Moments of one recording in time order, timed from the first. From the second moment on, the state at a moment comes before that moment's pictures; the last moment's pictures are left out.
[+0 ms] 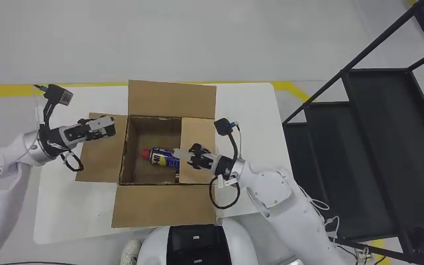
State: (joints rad) left arm 1.18 -0.77 -1.43 -1.67 -0.49 -0.25 -1.07; right arm -1.47 -1.30 1.17 -1.97 -0.21 0.03 0.63
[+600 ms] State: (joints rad) left arm 0.82 -0.94 -0.82 -1.43 -0.28 -0.16 -0.94; right arm -1.60 -1.25 1.37 -1.97 -0.03 -0.01 0.81
